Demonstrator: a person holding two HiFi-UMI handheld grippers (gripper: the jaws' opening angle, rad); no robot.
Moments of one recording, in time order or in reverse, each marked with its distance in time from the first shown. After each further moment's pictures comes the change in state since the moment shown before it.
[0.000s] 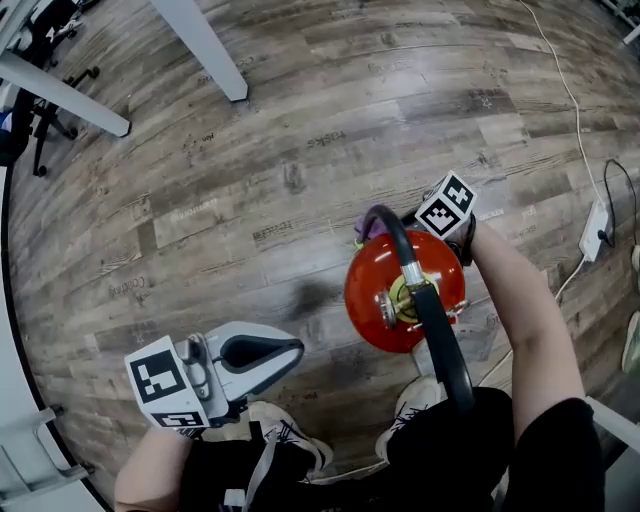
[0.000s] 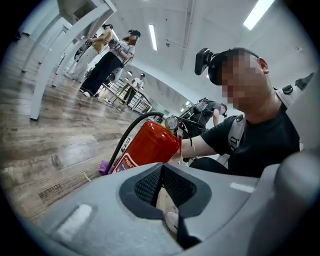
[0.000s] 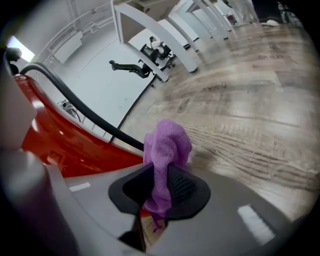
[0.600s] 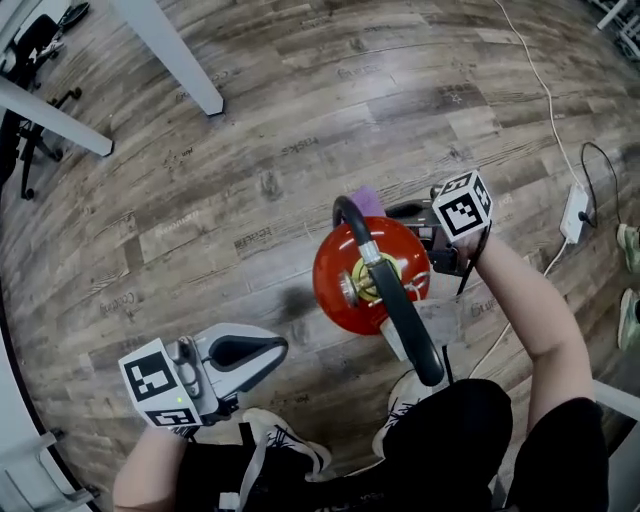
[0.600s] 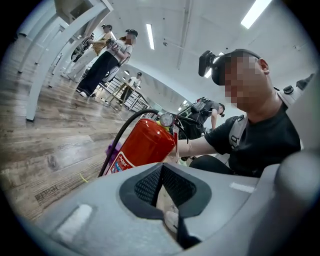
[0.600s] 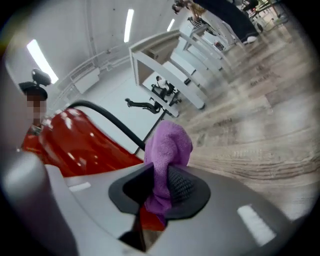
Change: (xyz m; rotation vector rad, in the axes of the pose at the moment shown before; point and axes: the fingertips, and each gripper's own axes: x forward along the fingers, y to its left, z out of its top) left arm 0.007 -0.007 -0.008 0.020 0.007 -0.016; right arm -0.083 0.076 0.037 0.039 -0.398 0.130
